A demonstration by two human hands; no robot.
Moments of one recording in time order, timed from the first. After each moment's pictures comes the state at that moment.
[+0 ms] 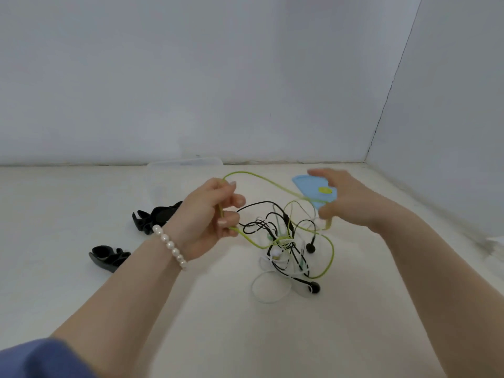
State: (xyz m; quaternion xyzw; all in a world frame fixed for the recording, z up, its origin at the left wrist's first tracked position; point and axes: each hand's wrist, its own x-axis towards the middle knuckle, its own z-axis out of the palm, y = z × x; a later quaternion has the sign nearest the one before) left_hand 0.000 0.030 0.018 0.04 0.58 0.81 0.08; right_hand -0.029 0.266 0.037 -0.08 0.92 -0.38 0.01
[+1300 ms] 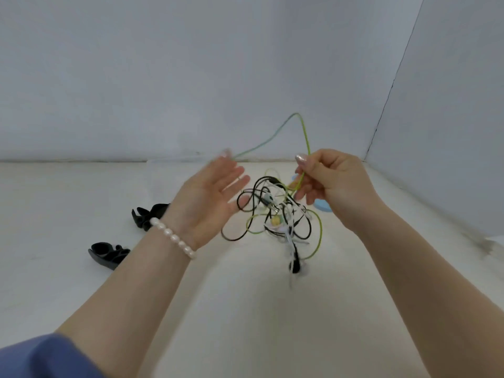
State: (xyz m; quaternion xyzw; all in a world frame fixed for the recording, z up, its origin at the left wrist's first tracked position) left_hand 0.000 0.039 0.034 0.02 0.46 0.89 0.03; right_hand -0.013 0.227 0.052 -0.15 0.71 -0.68 -0.08
